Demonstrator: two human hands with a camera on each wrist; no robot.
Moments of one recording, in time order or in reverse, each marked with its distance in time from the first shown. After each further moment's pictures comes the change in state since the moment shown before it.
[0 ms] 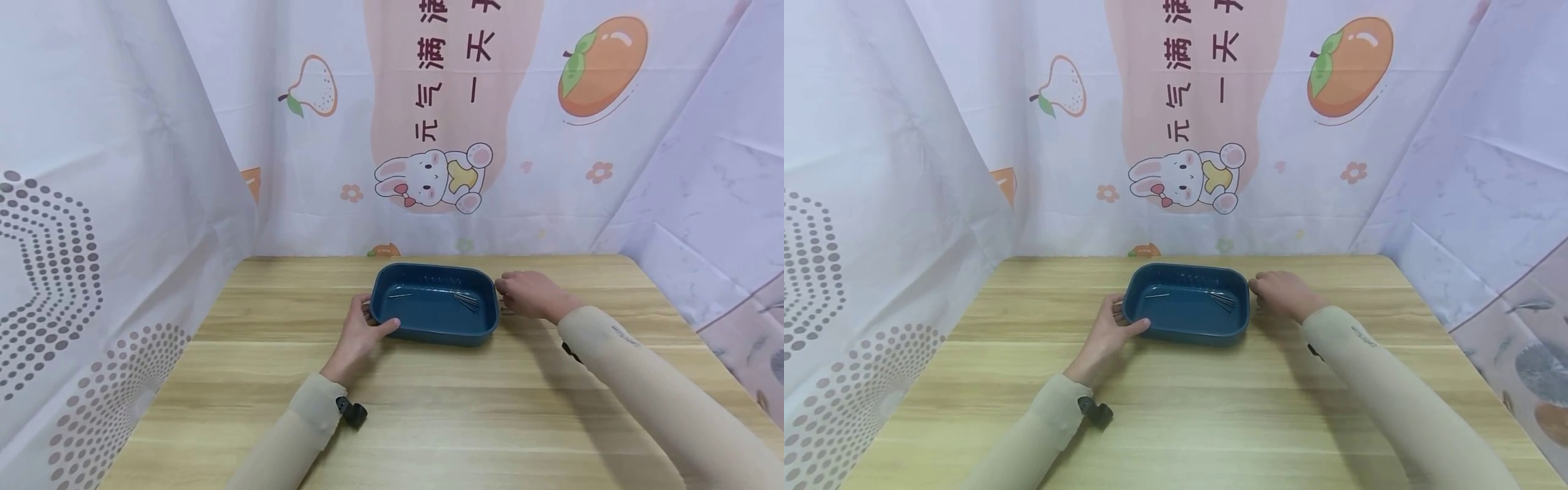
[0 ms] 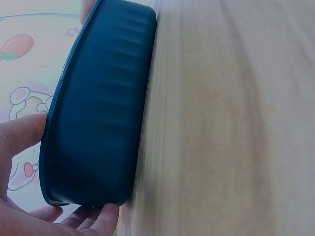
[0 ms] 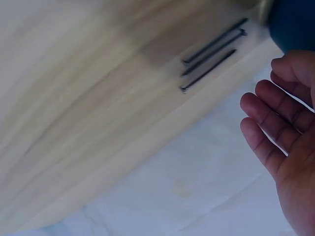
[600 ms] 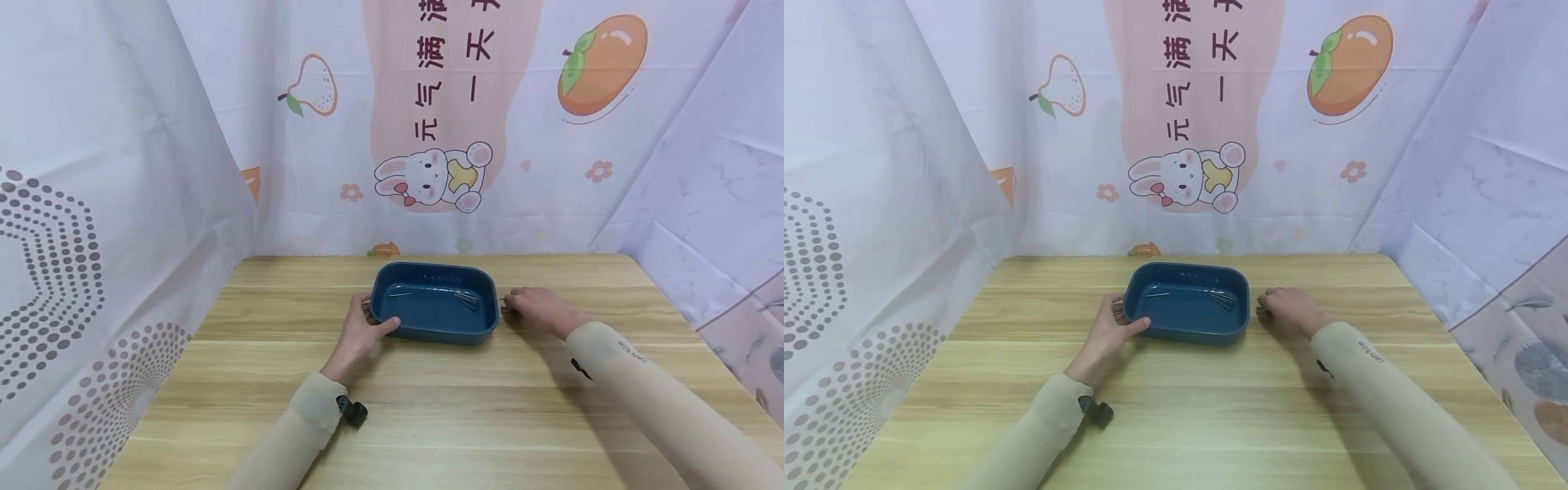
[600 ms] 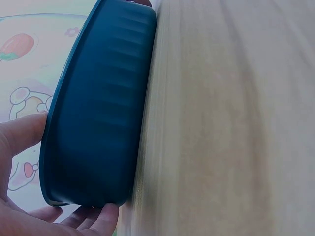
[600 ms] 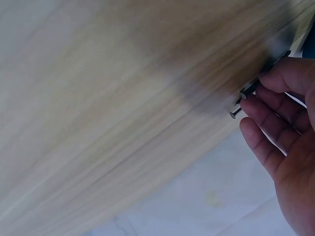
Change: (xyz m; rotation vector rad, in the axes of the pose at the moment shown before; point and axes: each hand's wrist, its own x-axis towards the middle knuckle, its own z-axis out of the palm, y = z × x) left_hand -0.003 0.003 -0.001 -0.005 0.003 0.002; right_hand -0.026 0.001 0.026 0.011 -0.034 -0.005
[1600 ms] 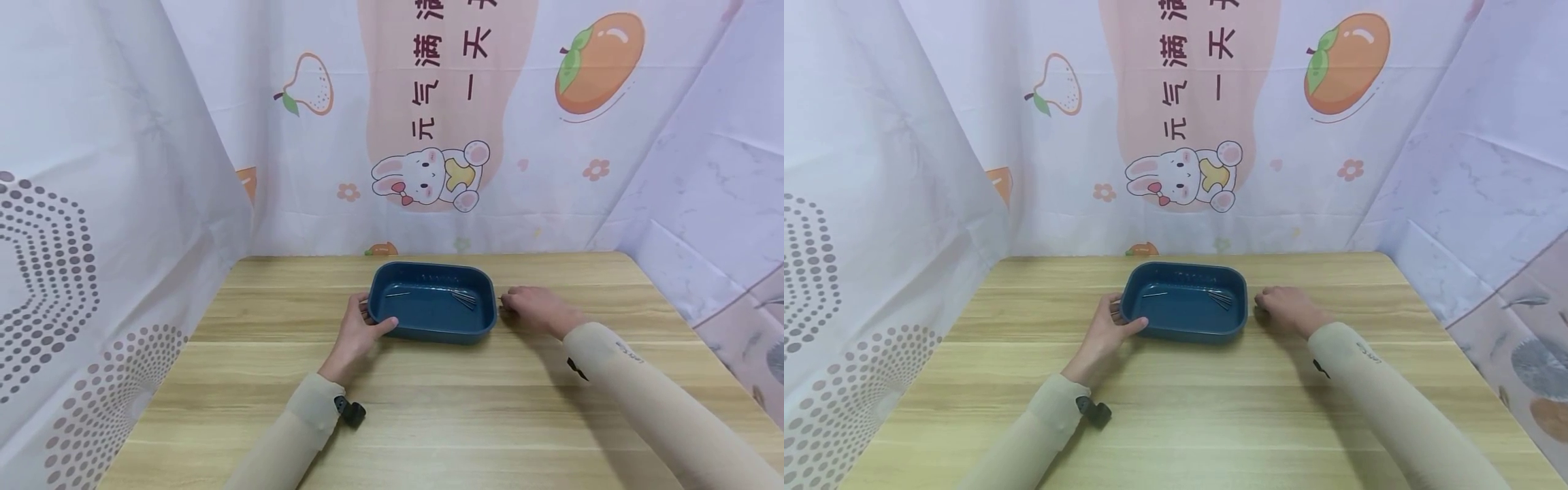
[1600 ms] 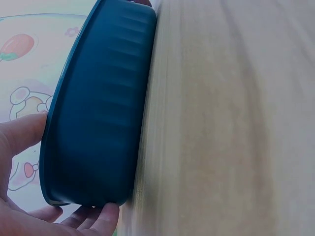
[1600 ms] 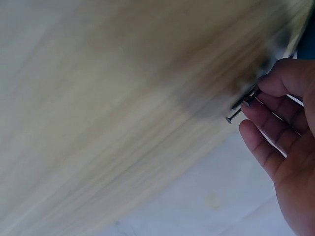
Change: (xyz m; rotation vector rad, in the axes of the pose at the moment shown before) left_hand 0.000 -0.001 -0.001 -0.008 -0.003 -0.012; right_hand 0.003 -0.002 0.000 0.014 0.017 0.001
